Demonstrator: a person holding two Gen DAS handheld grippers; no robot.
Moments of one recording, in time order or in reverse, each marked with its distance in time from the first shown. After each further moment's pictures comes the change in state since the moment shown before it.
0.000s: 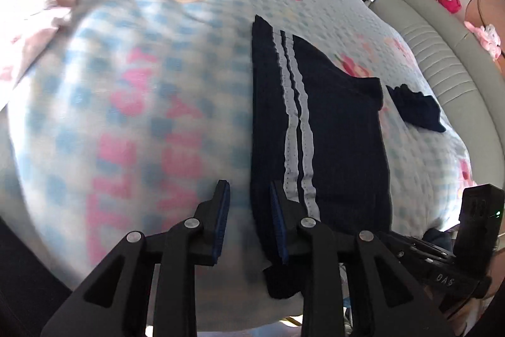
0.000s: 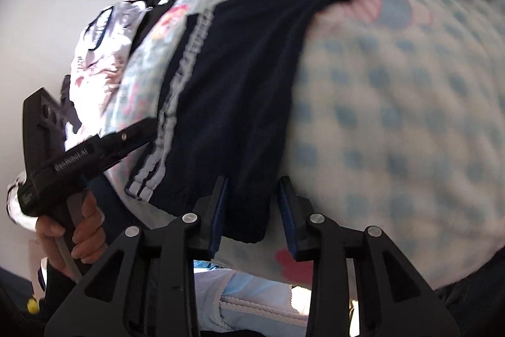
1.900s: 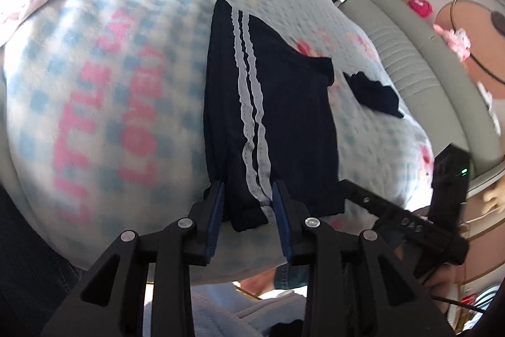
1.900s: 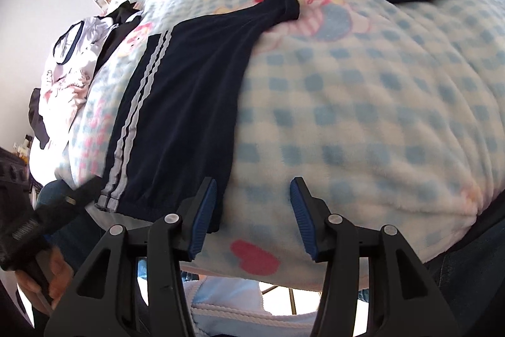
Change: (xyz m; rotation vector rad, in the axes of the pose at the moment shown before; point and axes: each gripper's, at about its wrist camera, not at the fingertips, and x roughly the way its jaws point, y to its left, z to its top) left arm -0.016 -0.010 -0.043 -0.008 0.017 -0.157; right arm -0.023 -0.006 -0.010 0.011 -0.093 -0.187
